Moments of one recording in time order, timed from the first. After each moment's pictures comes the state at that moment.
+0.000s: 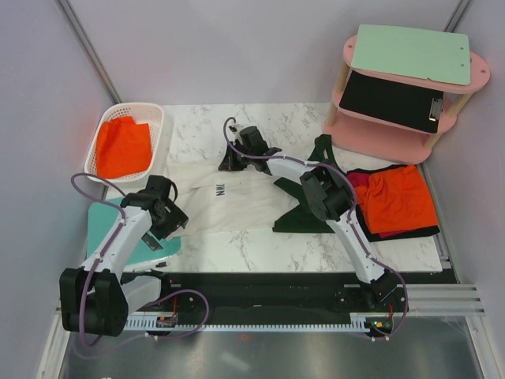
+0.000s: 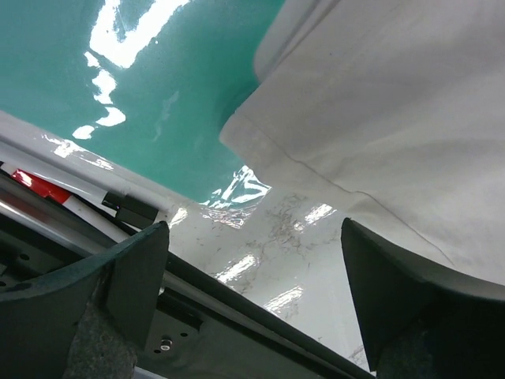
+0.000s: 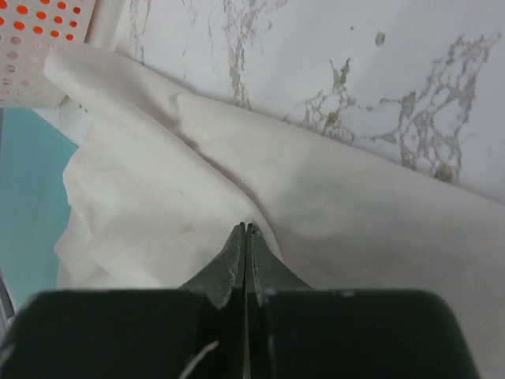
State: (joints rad) left arm -0.10 1.12 0.73 -0.97 -0.21 -0.90; right arm 0.65 2.56 2.00 0.01 -0.40 0.54
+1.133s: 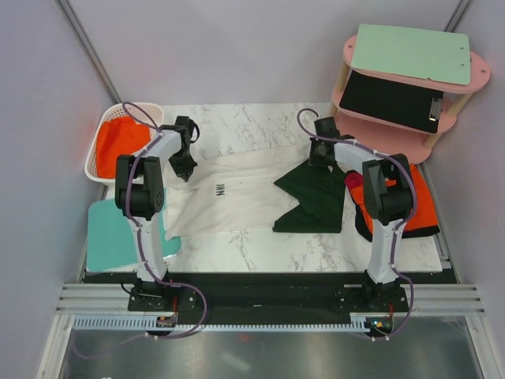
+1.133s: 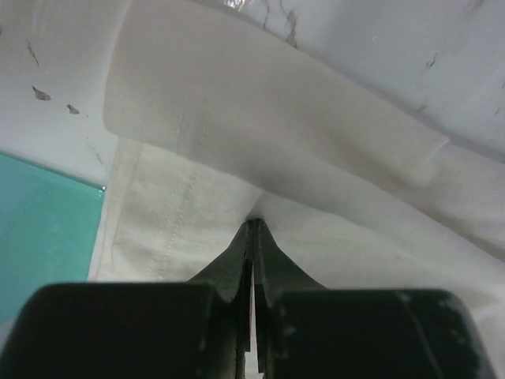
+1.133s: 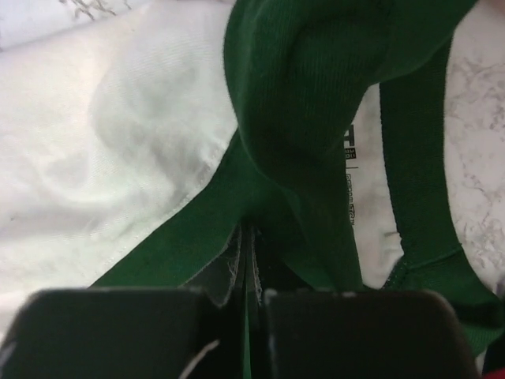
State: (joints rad) left arm -0.11 2.13 1.62 -0.88 -0.27 -0.65; right arm 0.25 2.07 1.46 -0.36 0.06 0.34
